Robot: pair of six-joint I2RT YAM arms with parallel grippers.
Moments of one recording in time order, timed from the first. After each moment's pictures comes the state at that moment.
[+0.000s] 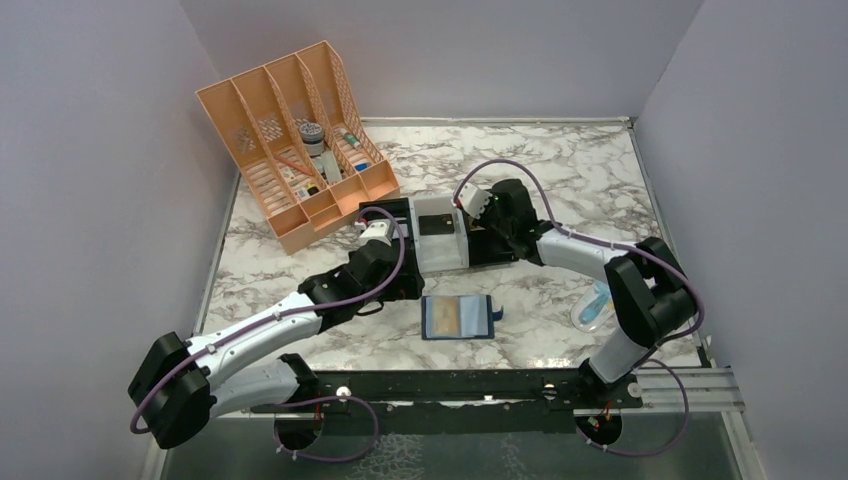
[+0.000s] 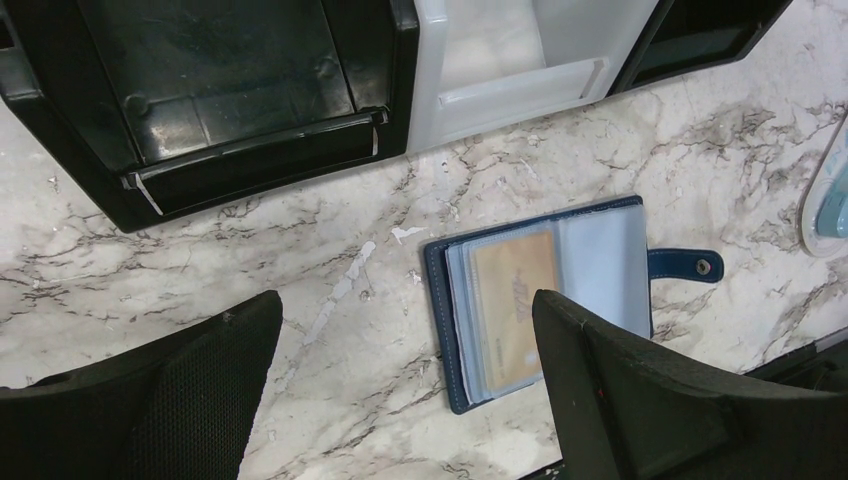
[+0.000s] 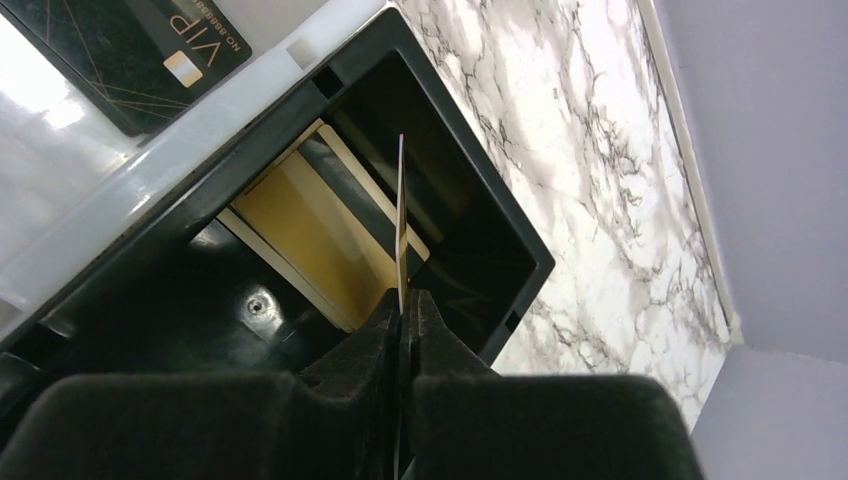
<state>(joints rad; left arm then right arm) -0.83 1.06 0.62 -0.30 -0.21 -0.73 0.54 1.65 0.90 0.18 0.14 -0.74</state>
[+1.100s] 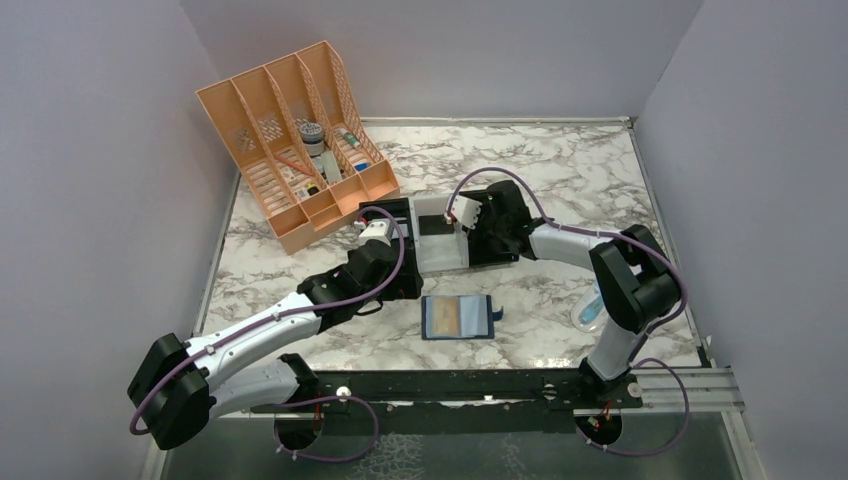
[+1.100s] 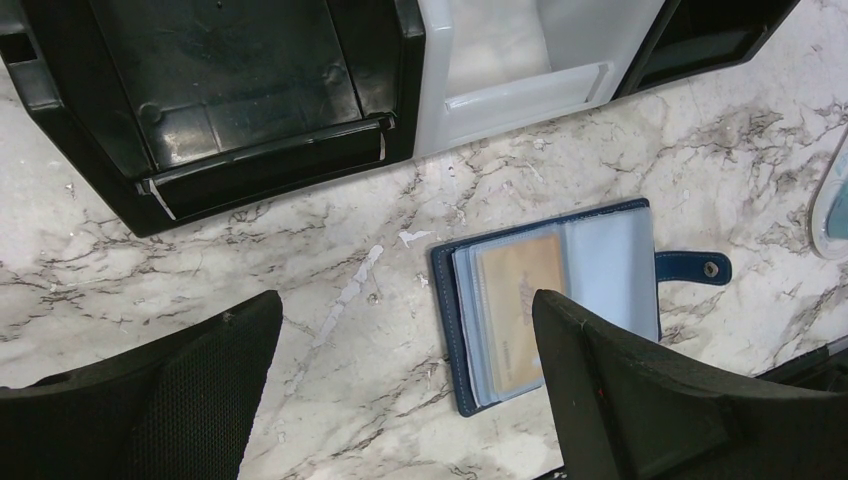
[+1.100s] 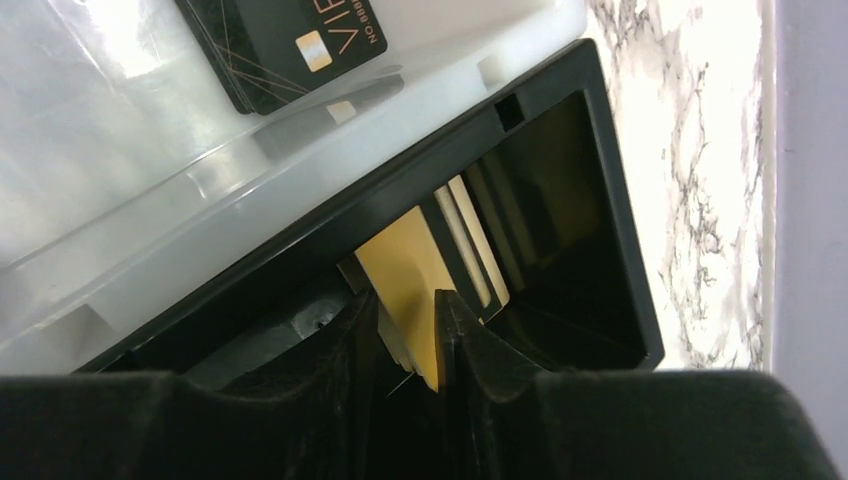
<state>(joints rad) -0.83 1.05 0.62 -0.30 -0.23 -0.71 0.52 1.75 0.94 0.11 -0.04 -0.88</state>
